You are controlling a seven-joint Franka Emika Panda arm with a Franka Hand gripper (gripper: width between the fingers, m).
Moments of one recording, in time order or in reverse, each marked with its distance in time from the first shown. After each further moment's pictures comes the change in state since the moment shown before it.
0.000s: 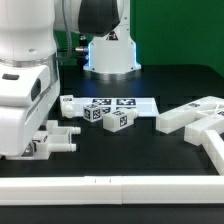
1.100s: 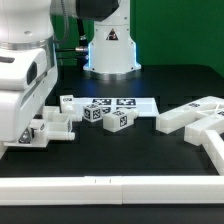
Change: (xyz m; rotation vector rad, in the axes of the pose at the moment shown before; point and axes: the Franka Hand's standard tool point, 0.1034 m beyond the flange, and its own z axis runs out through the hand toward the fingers) arm -0.005 -0.001 -0.027 0.007 -0.006 0.004
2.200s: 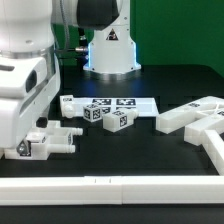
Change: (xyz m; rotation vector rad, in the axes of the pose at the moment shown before) arm 0.003 -0.002 0.014 -0.030 0.013 0.042
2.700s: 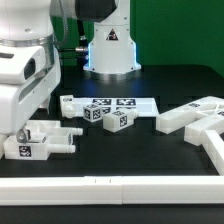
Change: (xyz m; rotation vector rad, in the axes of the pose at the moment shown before) arm -0.007 -0.017 -0.003 -0.003 0.006 0.016
